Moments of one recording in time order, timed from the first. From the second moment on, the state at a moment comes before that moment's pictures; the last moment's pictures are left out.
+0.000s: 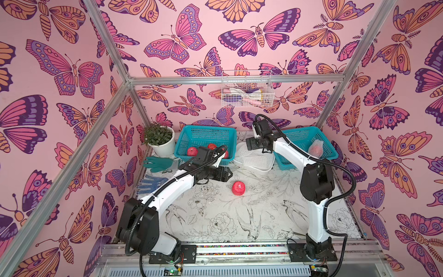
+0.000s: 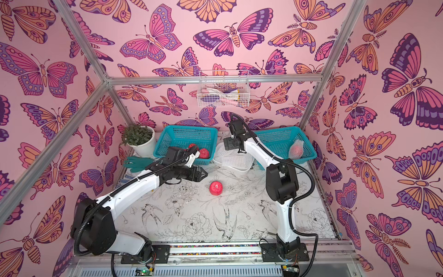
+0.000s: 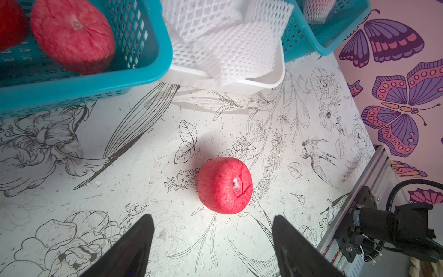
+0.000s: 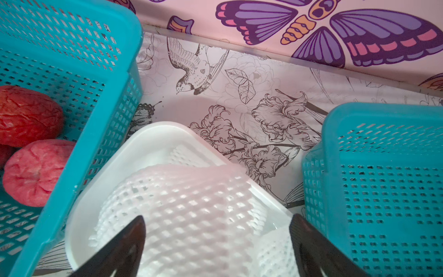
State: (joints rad) left arm -0.47 1.46 1.07 -0.47 0.39 -0.23; right arm 0.43 2.10 1.86 -0.63 0.18 0.14
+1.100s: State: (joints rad) left arm -0.50 1.46 1.07 -0.48 0.37 -0.23; right arm 0.43 2.32 2.08 -0.81 0.13 0.10
